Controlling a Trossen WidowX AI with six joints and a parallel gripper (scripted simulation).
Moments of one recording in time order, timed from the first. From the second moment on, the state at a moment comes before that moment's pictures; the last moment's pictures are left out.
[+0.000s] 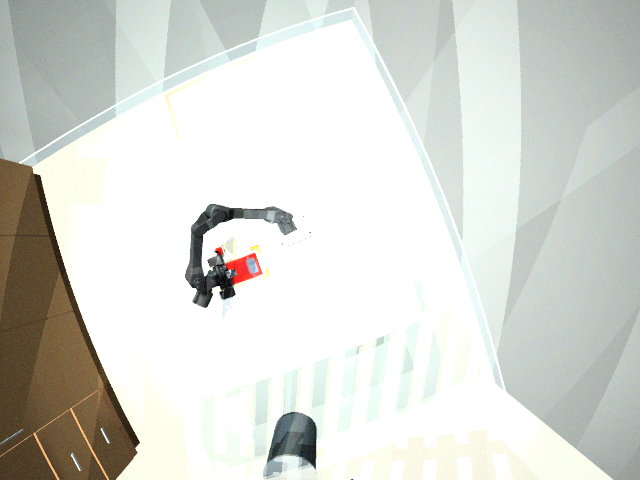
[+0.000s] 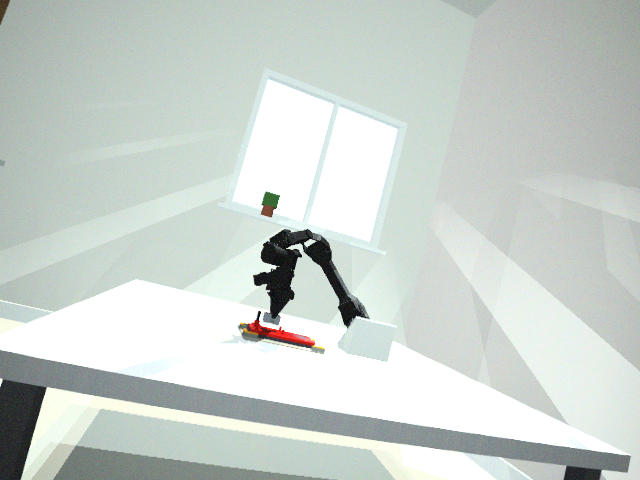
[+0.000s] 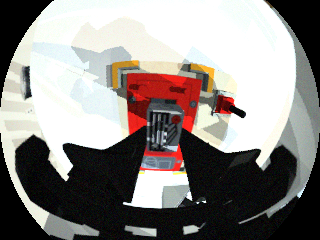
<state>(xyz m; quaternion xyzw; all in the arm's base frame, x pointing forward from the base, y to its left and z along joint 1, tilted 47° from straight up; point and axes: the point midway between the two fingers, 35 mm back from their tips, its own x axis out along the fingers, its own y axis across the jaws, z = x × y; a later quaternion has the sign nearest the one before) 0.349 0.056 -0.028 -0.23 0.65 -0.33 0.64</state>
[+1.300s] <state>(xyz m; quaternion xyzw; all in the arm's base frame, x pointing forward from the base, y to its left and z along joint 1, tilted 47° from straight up) 0.348 0.056 -0.029 -0.22 0.65 -0.34 0.65</state>
